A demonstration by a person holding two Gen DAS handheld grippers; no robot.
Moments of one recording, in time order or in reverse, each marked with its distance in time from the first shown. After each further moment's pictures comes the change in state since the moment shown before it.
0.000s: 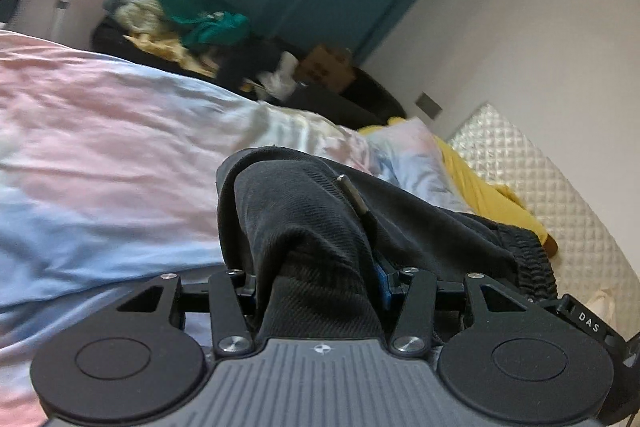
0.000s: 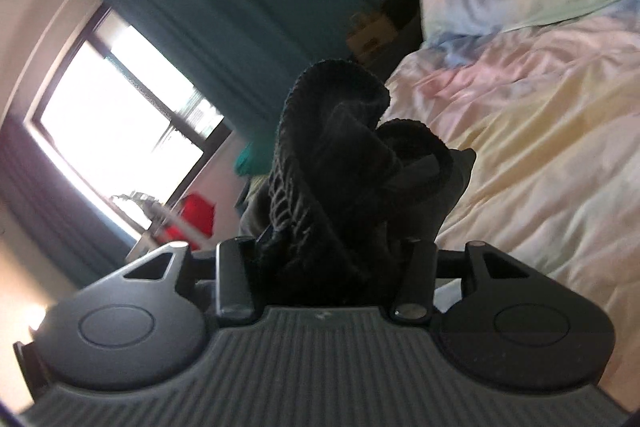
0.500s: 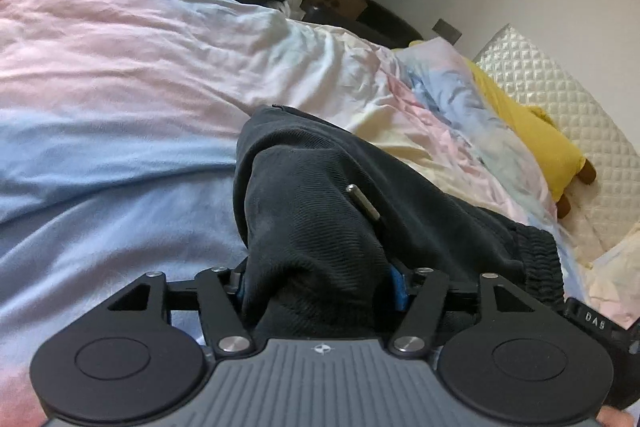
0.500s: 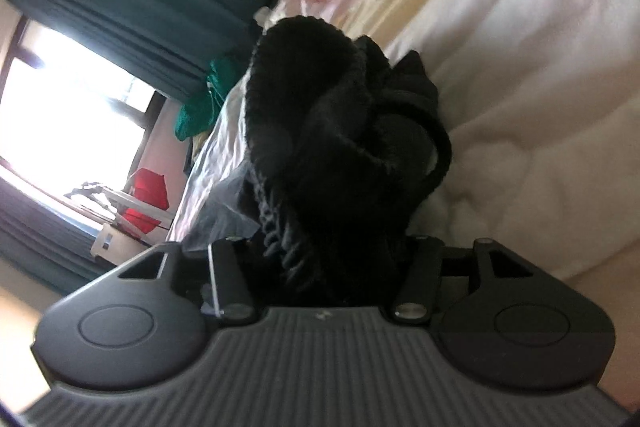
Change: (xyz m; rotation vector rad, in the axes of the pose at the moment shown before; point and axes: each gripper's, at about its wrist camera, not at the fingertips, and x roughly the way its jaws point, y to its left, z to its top) left arm 0.085 0.060 -0.070 0.078 0.171 0.068; right arm 0.033 -0.118 -0.059 0.229 0.210 -0.121
